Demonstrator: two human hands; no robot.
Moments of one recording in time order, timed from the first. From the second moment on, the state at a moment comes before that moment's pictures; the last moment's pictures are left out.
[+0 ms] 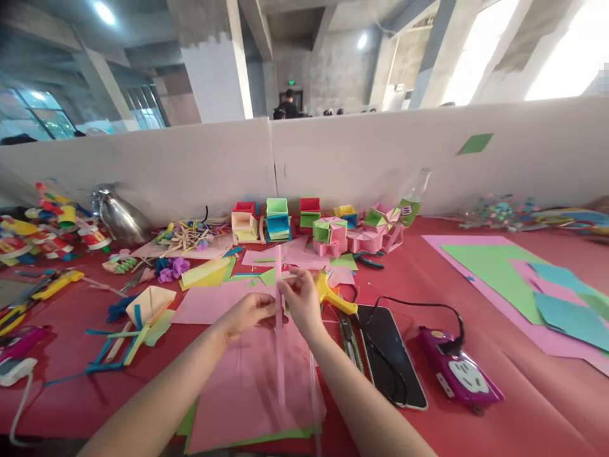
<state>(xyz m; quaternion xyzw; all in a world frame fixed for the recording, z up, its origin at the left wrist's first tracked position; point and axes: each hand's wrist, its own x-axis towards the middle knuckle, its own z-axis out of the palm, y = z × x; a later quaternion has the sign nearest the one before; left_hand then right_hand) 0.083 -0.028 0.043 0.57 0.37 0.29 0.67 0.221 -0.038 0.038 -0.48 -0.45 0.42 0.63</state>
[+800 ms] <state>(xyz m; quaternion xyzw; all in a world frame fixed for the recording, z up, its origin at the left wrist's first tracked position) 0.065 -0.030 0.012 0.66 0.36 0.32 0.57 0.235 -0.031 0.040 -0.50 -0.51 0.38 0.59</state>
